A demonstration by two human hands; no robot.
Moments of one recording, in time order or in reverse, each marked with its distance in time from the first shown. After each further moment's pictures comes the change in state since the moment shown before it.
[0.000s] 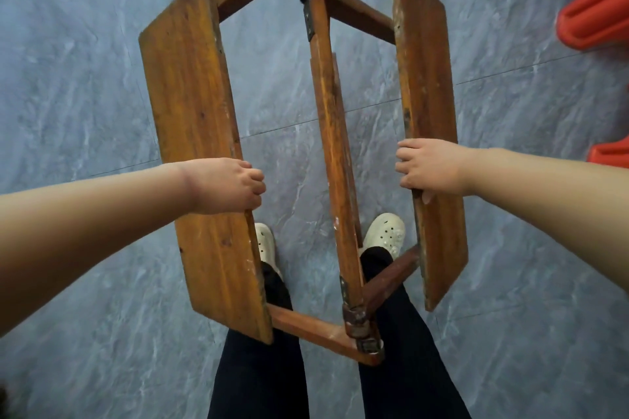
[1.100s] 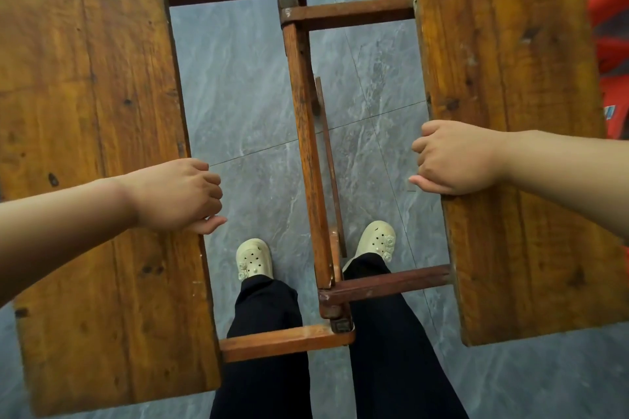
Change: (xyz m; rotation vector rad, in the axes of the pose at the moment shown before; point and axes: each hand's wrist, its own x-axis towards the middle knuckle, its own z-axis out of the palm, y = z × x) left_hand -0.068 -0.004 0.013 -0.027 0.670 -0.036; right_hand -0.084 0.008 -0.016 0.024 0.657 0.132
